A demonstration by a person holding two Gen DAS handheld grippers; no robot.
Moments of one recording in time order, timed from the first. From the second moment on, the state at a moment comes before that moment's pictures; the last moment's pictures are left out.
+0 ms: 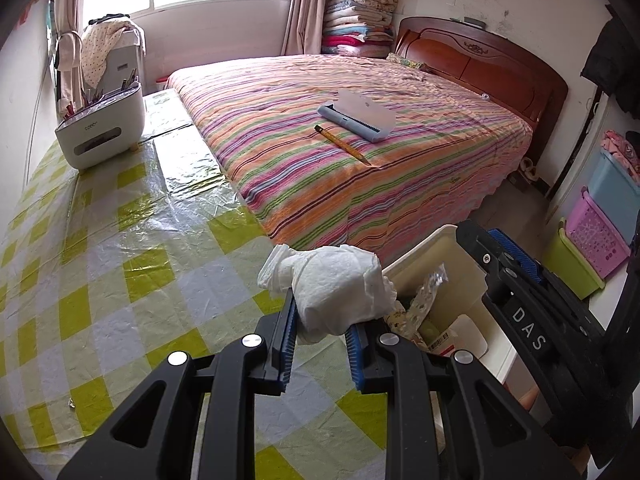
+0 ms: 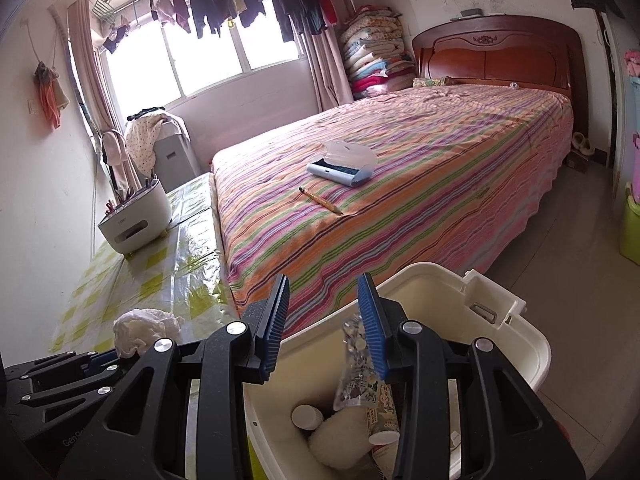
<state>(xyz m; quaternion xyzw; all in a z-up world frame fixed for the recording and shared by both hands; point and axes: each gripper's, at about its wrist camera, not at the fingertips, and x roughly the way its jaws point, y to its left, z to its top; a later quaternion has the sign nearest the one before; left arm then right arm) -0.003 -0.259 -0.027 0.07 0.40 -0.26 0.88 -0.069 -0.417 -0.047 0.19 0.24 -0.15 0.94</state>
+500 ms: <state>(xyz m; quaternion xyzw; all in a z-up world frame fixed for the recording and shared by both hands) -0.004 -0.281 -0.031 0.07 0.40 -0.28 0.87 -0.089 -0.440 -0.043 0.24 0.19 -0.17 0.94</state>
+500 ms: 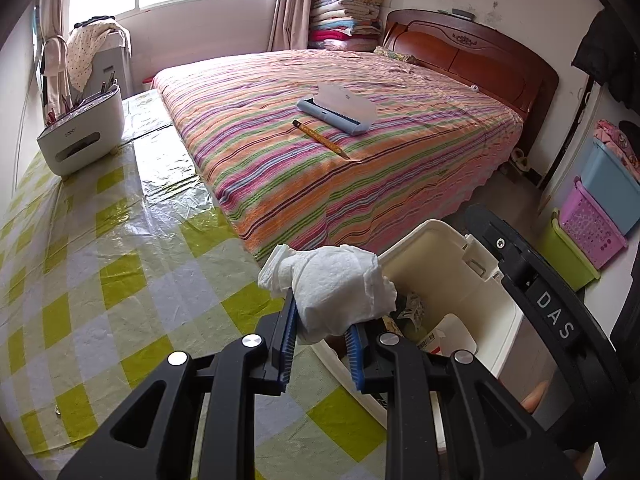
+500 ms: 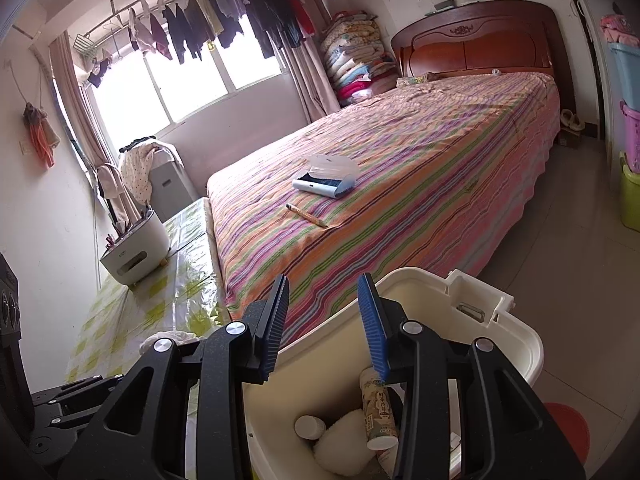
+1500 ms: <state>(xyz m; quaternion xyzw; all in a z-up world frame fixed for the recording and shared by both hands) -0.009 -0.346 -0.076 0.10 0.45 -0.33 0.83 -0.144 -0.491 -0.059 0.36 0.11 -0.25 0.89</state>
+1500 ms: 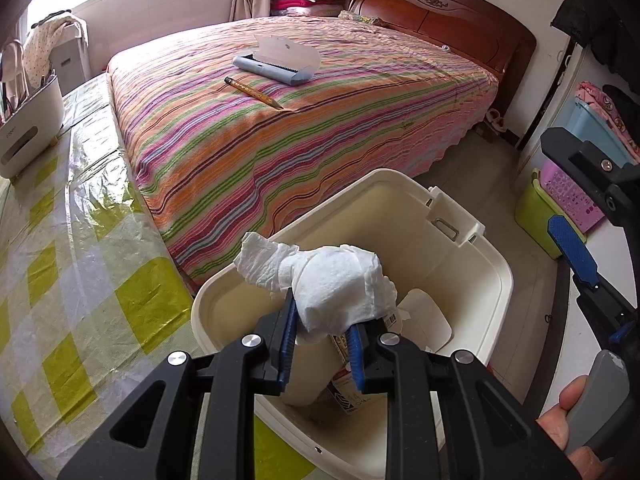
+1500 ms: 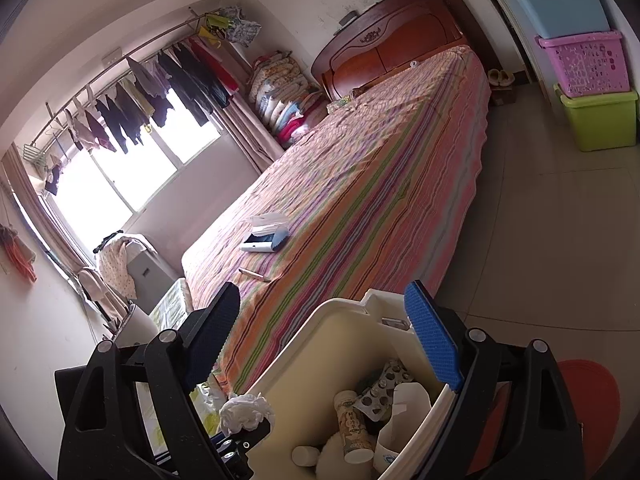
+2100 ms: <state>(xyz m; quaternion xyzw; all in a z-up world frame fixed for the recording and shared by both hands) -0.021 -0.356 -0.084 0.13 0.45 -0.33 0.82 -0.150 -0.494 -0.061 0.36 0.10 -0.25 0.89</state>
